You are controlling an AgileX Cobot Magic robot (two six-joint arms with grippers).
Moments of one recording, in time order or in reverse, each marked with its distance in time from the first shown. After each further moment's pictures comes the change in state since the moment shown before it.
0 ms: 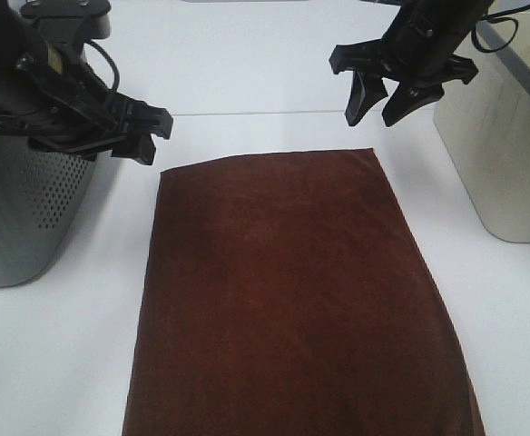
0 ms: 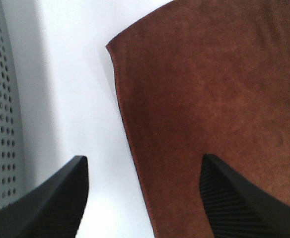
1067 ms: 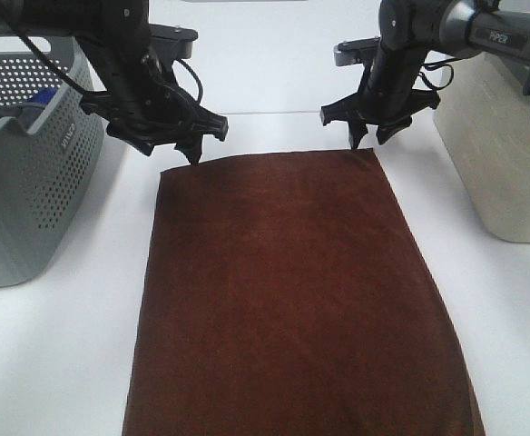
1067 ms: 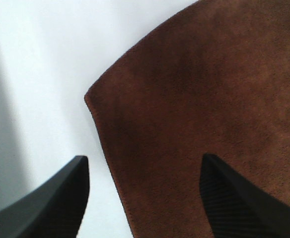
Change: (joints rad) left arm 0.000 0.430 -0.508 0.000 0.237 0.108; right arm -0.026 0.509 -0.517 -0.310 -0.040 0.163
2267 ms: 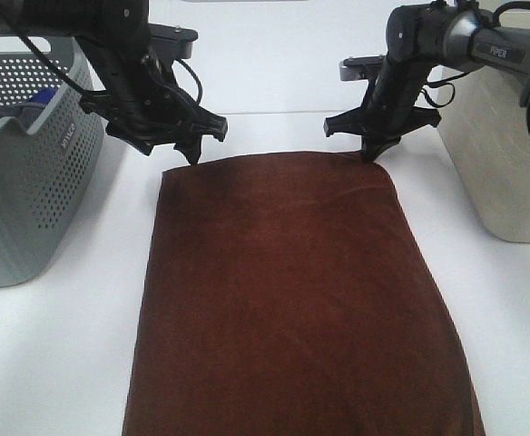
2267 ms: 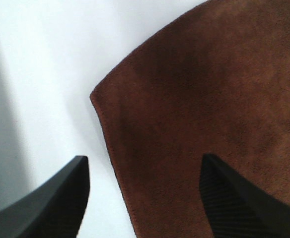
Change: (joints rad) left arm 0.000 0.000 0.000 0.006 -0.001 0.001; right arm -0.021 0.050 -0.034 0.077 0.050 -0.042
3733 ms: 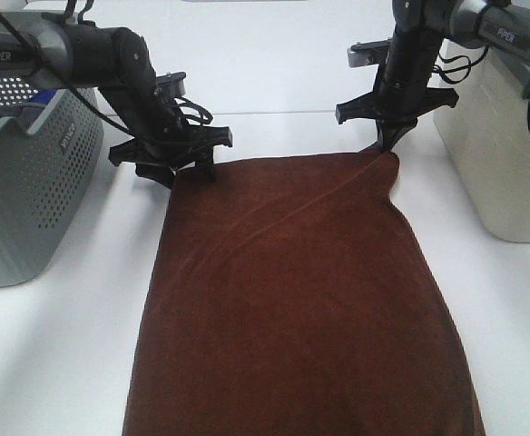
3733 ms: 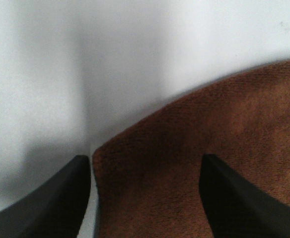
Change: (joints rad) left arm 0.118 0.325 -0.281 -0.332 -0.009 0.027; right arm 0.000 0.000 -0.128 -0.051 0.210 -0.009
